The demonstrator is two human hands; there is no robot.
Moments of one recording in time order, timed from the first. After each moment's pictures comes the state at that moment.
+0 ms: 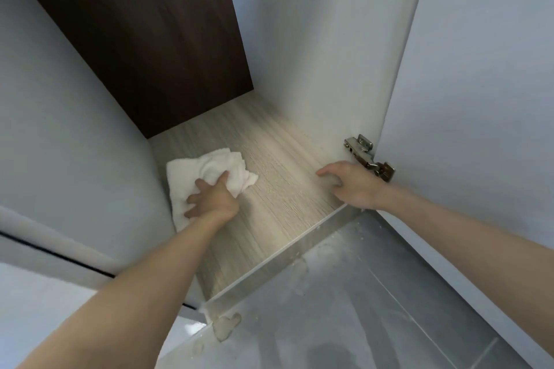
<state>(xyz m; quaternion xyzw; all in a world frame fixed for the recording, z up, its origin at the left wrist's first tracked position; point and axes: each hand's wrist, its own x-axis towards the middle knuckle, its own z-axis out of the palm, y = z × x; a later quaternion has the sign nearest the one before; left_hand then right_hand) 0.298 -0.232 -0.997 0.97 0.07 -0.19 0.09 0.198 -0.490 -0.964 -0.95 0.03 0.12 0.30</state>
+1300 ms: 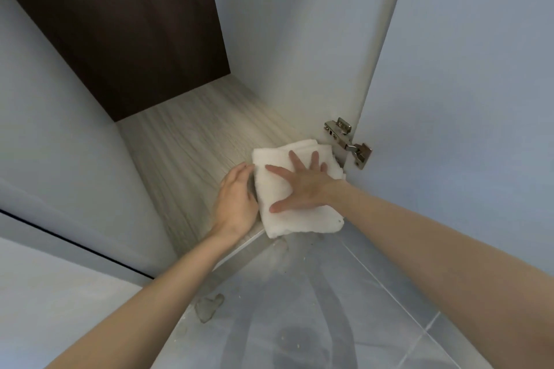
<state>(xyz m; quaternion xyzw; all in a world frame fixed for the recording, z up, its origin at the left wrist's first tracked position) 0.221 -0.264 -1.001 0.93 -0.19 -0.01 0.31 0.201 -0.434 -0.983 -0.96 0.03 0.25 0.12</state>
